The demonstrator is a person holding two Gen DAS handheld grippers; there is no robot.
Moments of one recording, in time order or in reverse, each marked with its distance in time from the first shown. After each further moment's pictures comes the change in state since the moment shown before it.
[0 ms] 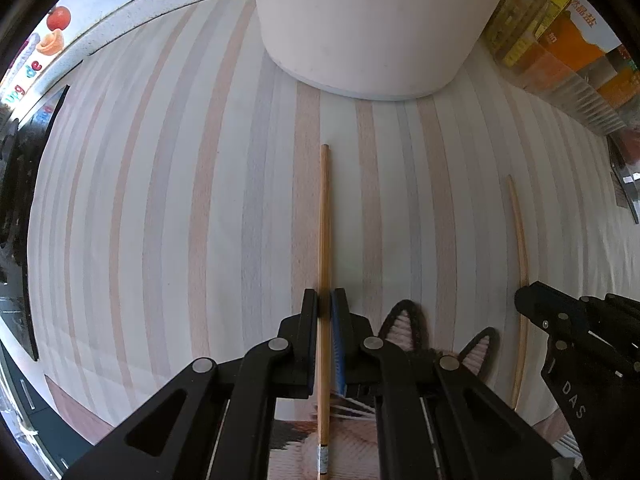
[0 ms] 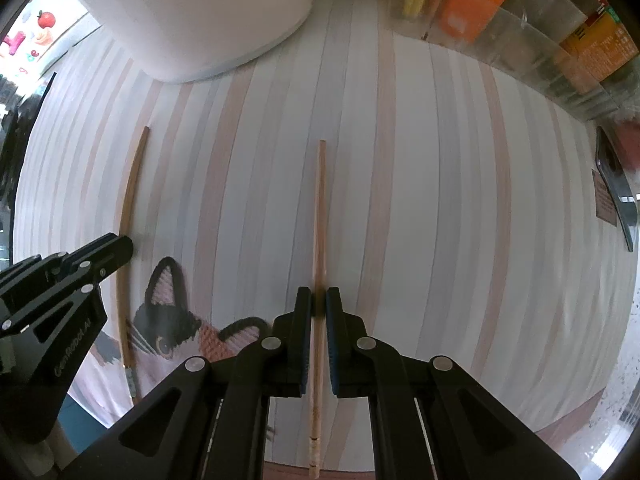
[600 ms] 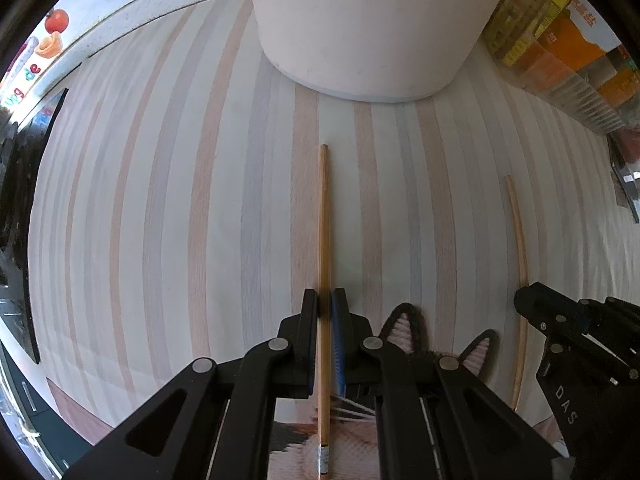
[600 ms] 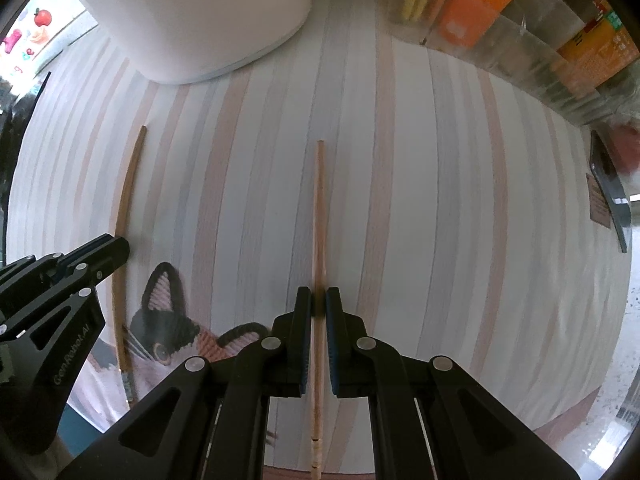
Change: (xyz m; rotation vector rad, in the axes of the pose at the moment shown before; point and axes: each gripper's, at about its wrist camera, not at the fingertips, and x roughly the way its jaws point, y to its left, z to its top) left arm -0.003 0.000 0.000 0.006 -0.003 0.001; right arm 0.003 -0.003 -0.009 -0.001 -0.013 -0.035
